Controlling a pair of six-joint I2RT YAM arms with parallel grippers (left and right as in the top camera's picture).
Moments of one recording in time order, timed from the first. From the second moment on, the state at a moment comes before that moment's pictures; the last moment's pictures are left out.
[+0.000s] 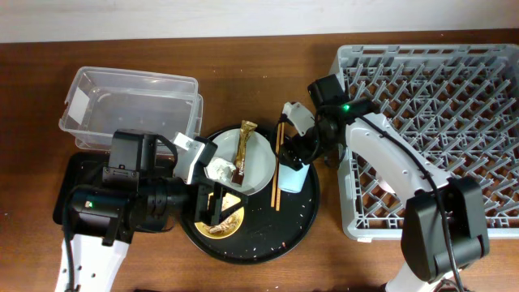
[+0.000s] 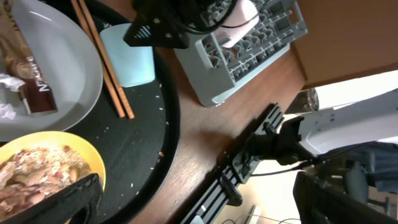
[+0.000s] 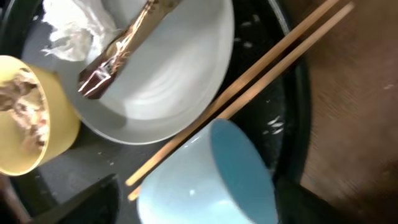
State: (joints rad) left arm -0.18 1.09 1.14 -1.11 0.80 0.00; right arm 0.34 1.83 1.36 -0.85 -0.42 -0.27
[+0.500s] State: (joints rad) left arm -0.18 1.09 1.14 -1.13 0.78 0.00; right arm 0.34 1.83 1.31 -0.96 -0.48 -0.29
